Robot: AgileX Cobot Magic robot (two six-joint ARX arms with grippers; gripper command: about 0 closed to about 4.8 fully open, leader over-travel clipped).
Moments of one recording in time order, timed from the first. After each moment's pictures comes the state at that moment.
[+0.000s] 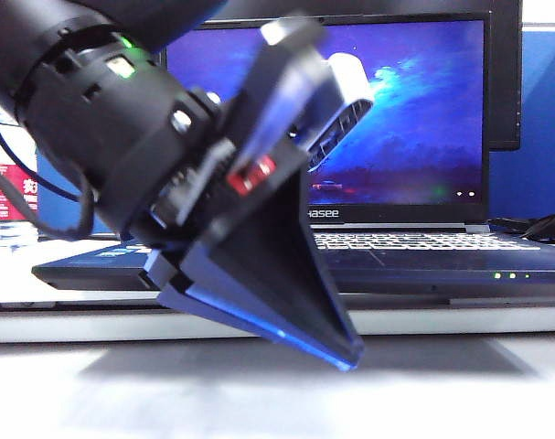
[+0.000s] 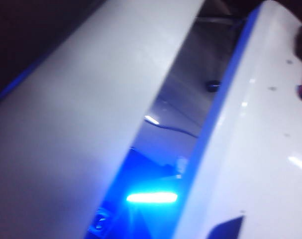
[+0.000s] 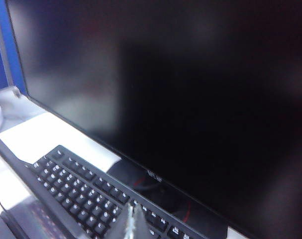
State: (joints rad) left arm -1.02 1.45 0.65 -0.04 0.35 -0.20; right arm 0.26 1.34 1.36 -0.17 -0.33 -0.21
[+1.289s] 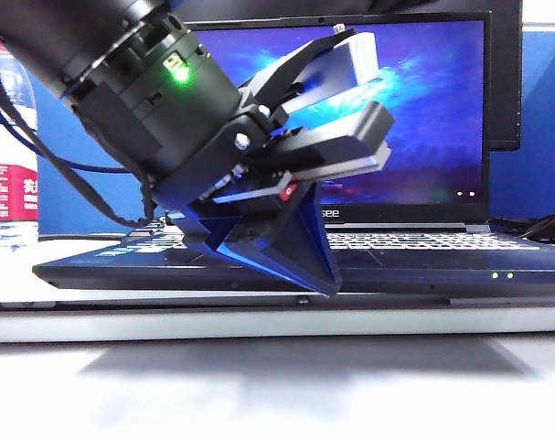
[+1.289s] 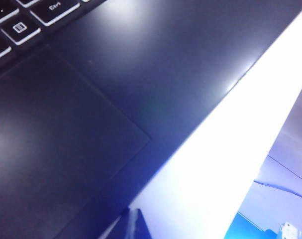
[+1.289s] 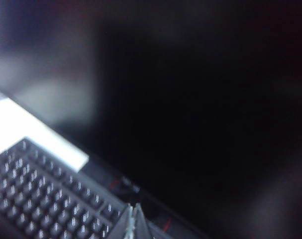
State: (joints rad) left arm -1.11 1.44 0.67 0.08 -0.13 -0.13; right arm 0.28 1.56 1.54 -0.20 -0.27 -0.29
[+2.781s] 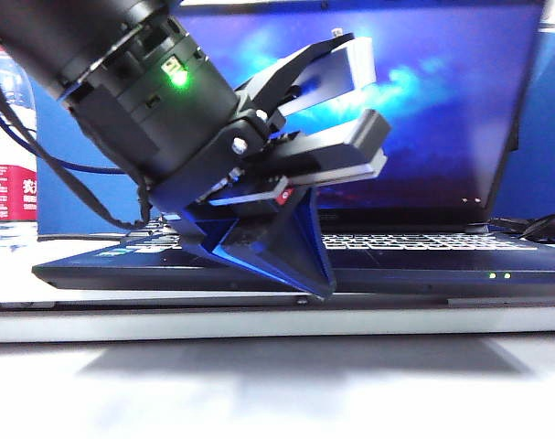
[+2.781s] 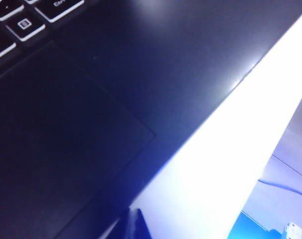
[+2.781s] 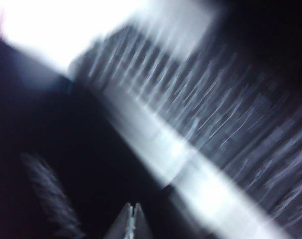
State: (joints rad) left arm -1.11 1.44 0.67 0.08 -0.15 -0.13; right arm 0.41 1.53 1.56 -0.86 -0.30 -0.40
